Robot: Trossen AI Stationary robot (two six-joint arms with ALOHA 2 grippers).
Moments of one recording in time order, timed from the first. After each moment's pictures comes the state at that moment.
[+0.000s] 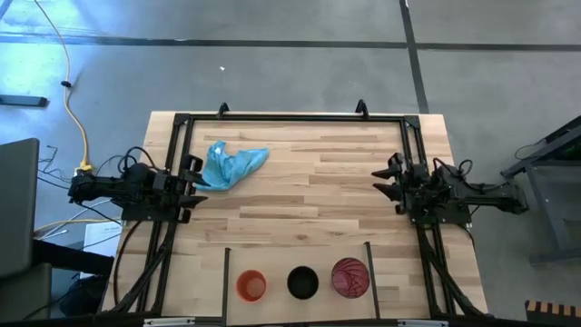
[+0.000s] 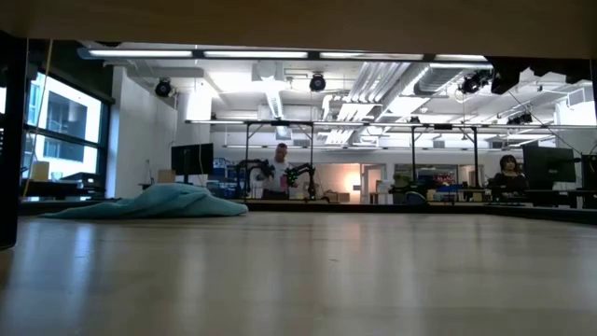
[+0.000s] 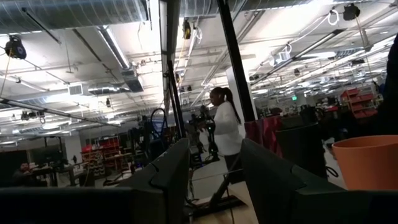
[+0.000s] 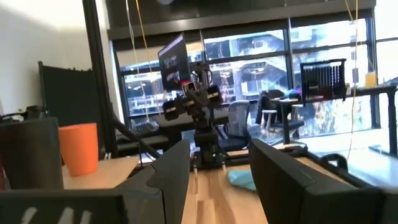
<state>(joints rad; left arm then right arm) 0.05 0.01 0.01 0.44 0.16 0.15 -0.05 0.01 0.01 0.28 -0.03 0.13</state>
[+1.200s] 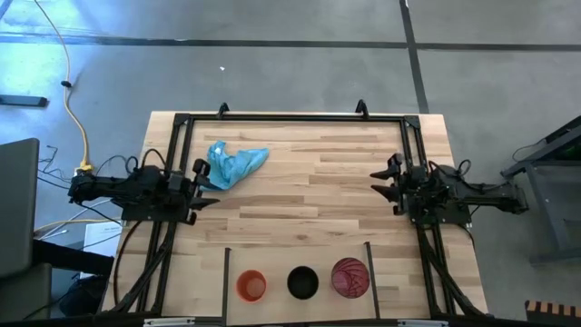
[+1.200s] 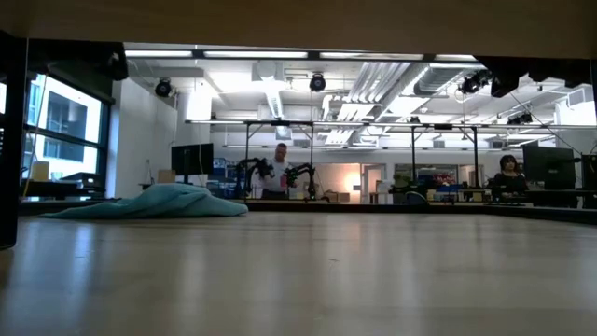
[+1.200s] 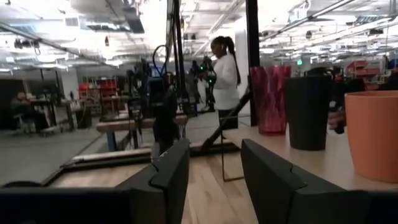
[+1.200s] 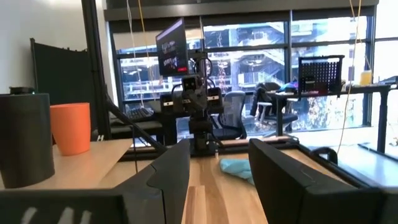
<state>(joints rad) 0.05 0.01 0.01 0.22 0.11 0.06 -0.05 0.01 0.01 0.24 -0.03 0.05</state>
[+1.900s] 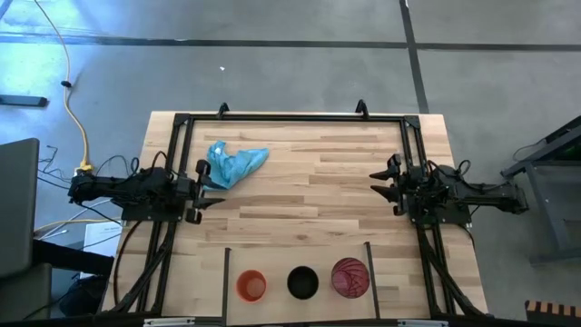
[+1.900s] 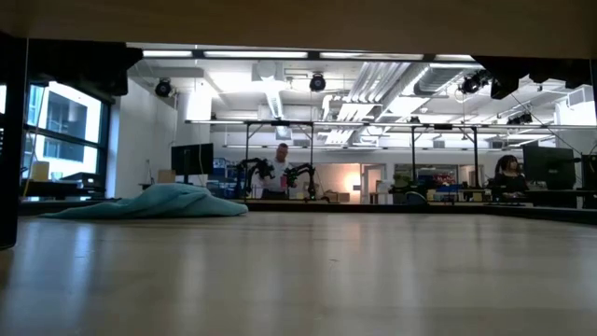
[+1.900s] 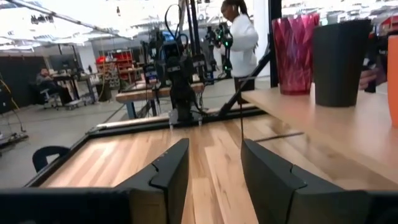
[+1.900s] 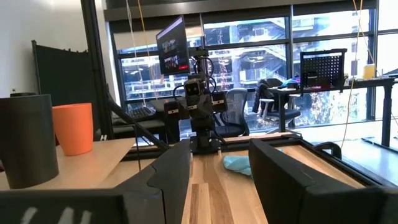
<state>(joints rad) 0.05 0.01 0.01 0.08 0.03 0.12 -0.05 0.01 0.01 0.22 -0.03 0.08</state>
